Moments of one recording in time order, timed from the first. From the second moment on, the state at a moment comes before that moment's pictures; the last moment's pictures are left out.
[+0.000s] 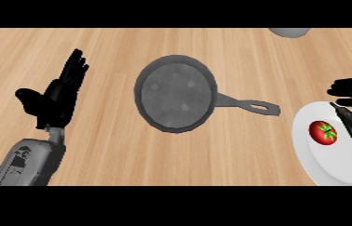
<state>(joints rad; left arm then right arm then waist) -0.28 0.36 -0.12 -1.44 0.22 0.22 0.04 -0.46 -1.28 0.50 -1.27 0.21 0.32 -1.04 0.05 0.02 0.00</state>
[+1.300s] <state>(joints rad) -0.26 0.34 -0.09 -1.43 0.19 0.21 0.04 -0.63 -1.05 0.76 -0.97 0.58 0.12 -1.11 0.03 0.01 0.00</state>
